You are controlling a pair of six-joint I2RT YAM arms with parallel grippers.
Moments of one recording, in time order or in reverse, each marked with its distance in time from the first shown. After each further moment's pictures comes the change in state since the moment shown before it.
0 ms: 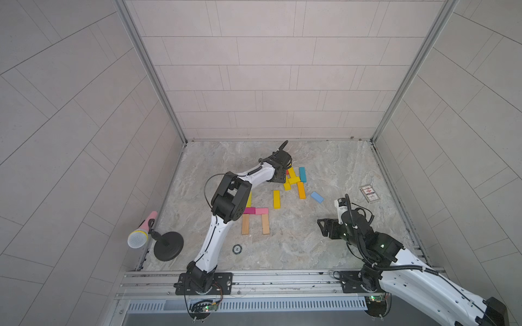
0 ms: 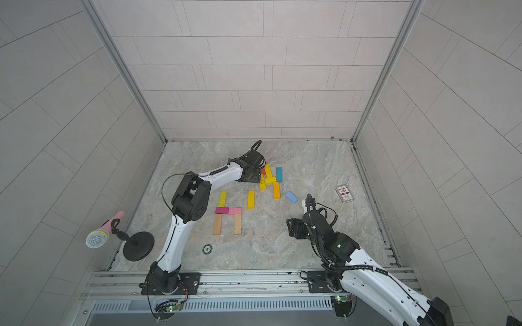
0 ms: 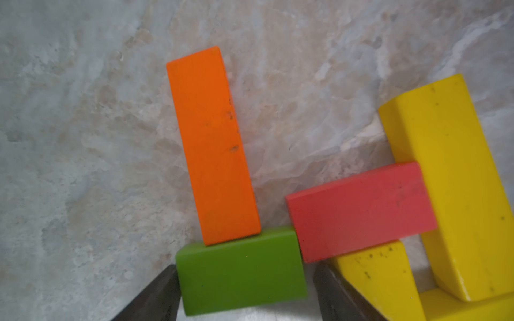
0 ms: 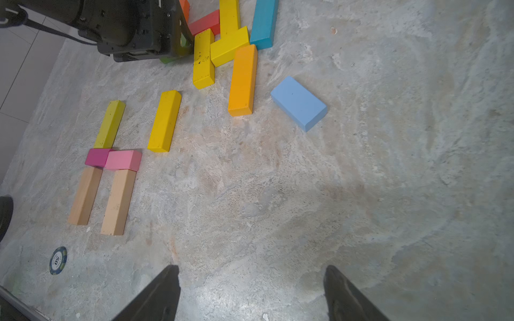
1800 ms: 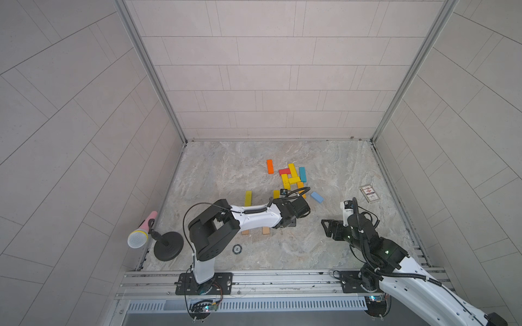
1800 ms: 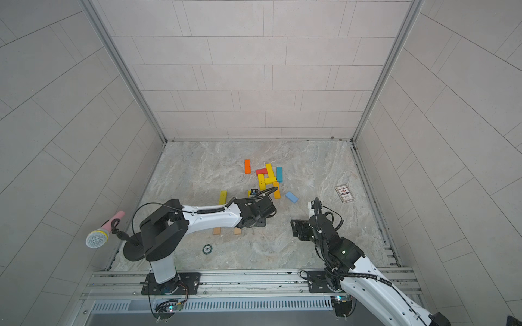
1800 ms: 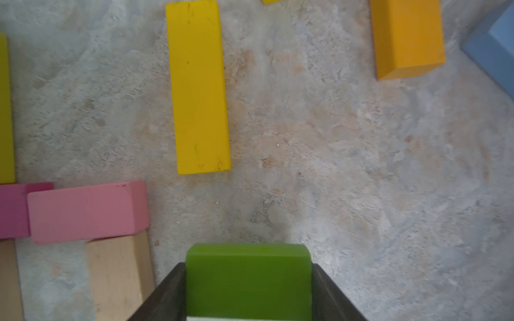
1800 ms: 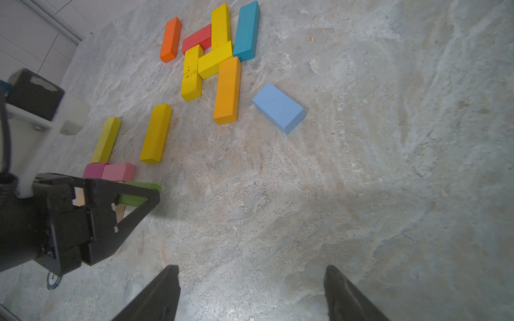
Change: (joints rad) left arm -0.451 -0.474 -0.666 0.047 -0.067 -0.497; right arm -0.068 -0.124 -0.075 -0.005 -0.014 0.000
